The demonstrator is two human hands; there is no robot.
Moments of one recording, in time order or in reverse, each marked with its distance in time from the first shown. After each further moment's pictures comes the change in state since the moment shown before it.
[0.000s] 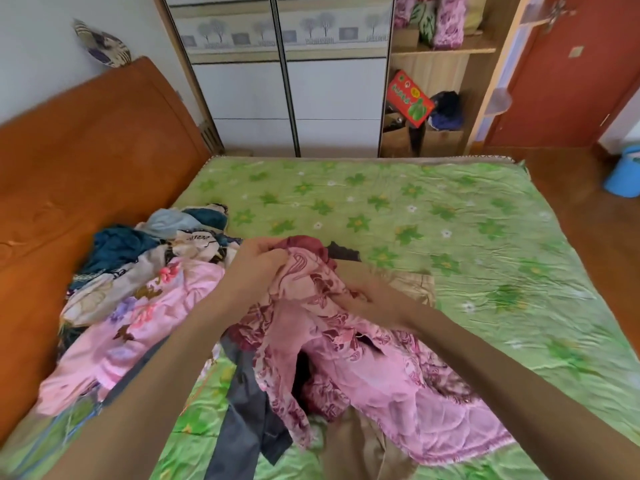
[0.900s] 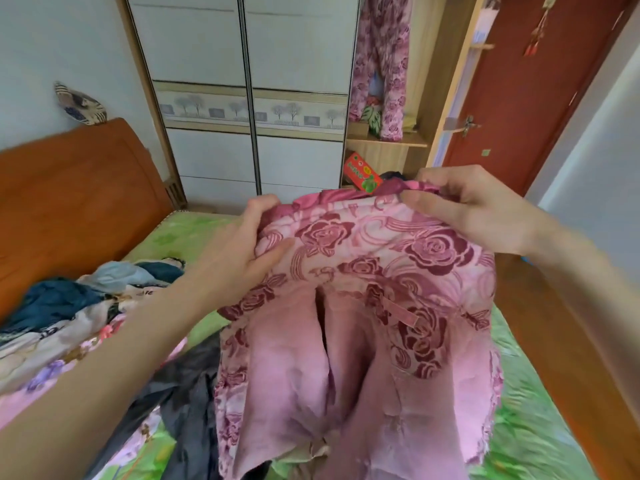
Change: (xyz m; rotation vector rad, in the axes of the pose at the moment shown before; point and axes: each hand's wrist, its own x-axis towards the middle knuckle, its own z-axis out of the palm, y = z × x) left_hand -0.004 0.102 -0.012 0.556 0.118 0.809; right_hand -0.118 -0.136 -0.291 0.033 0.384 -0.164
